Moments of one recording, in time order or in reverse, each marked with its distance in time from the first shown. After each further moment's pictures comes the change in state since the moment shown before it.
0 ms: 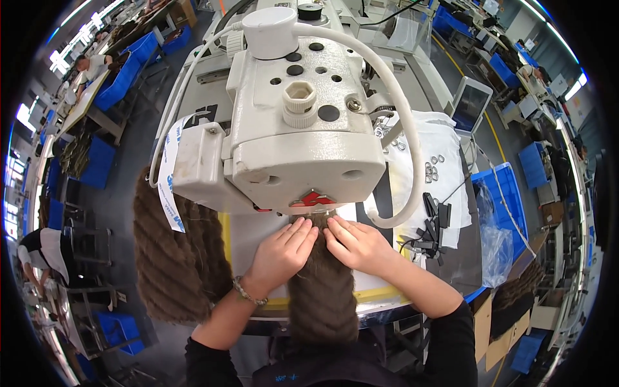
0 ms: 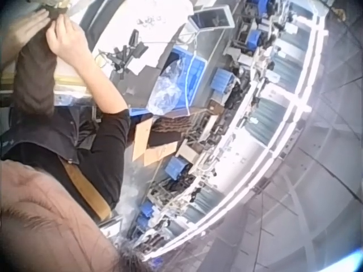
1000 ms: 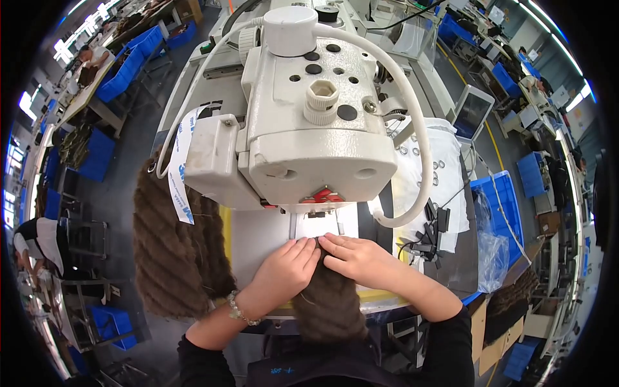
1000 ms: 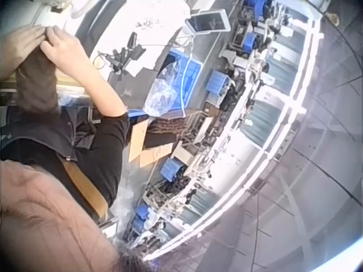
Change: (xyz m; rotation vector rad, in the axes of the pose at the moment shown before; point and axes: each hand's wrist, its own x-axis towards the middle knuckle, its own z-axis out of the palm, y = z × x) left_hand -0.012 0.023 -0.020 0.007 -0.201 0.038; right_hand 0.003 -0.007 -0.026 0.429 -0.292 0.028
